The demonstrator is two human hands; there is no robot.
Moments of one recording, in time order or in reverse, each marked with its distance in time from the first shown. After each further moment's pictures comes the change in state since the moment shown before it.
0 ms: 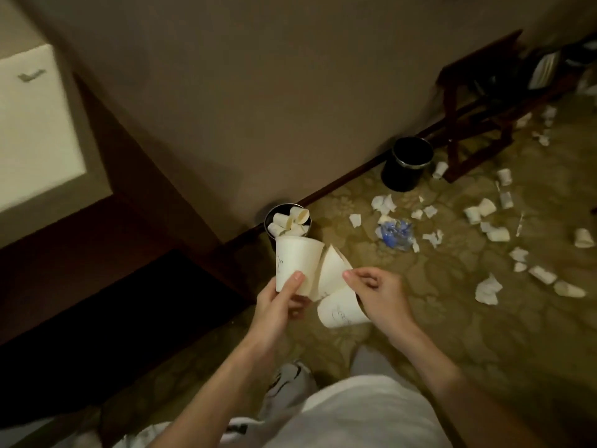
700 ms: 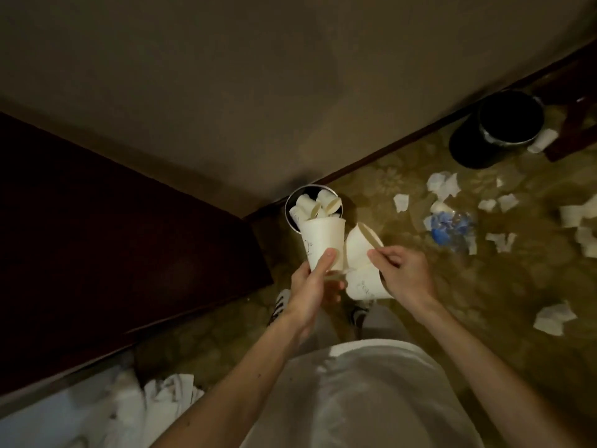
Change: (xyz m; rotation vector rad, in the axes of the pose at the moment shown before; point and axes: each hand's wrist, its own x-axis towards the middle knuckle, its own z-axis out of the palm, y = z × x) left_hand 0.287 0.070 0.049 -0.165 0.156 -0.374; right_hand 0.327 -0.027 0.023 -0.228 -0.172 0.130
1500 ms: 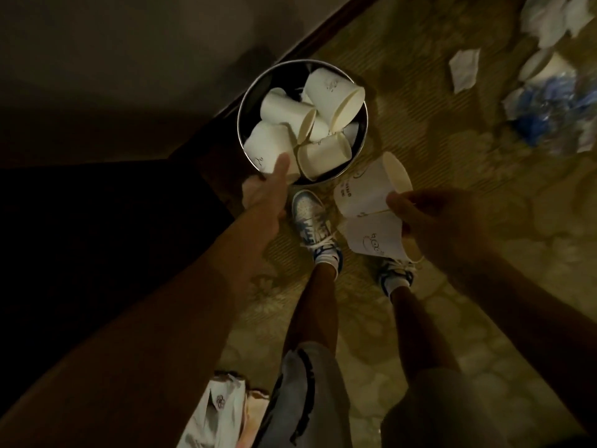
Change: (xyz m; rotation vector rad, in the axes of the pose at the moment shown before) left_hand 0.468 -0.091 -0.107 0.330 0.464 -0.264; right_hand 0.262 0.166 0.176 -0.003 0.031 0.374
